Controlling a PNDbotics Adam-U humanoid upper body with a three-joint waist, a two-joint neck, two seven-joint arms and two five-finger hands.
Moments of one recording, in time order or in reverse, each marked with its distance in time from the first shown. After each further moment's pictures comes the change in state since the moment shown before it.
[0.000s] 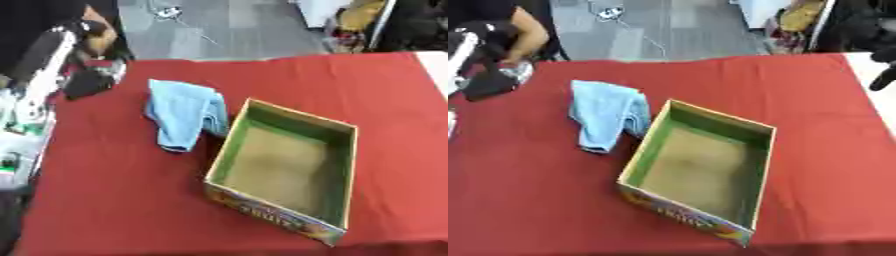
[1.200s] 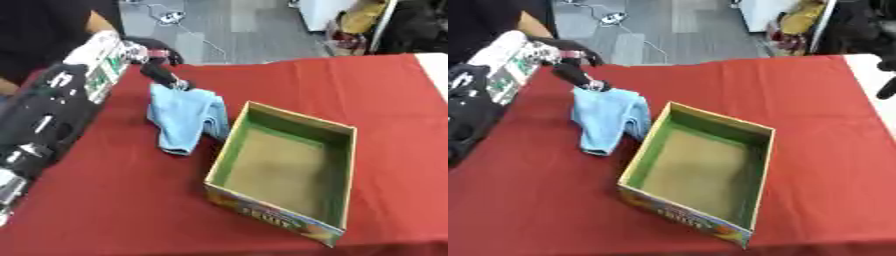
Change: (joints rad) left arm -0.484 -0.227 -0.270 0.902 -0.236 -0.214 -0.316; right arm 0.000 0.000 0.010 0.000 -0.014 0.011 0.021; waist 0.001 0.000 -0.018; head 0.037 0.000
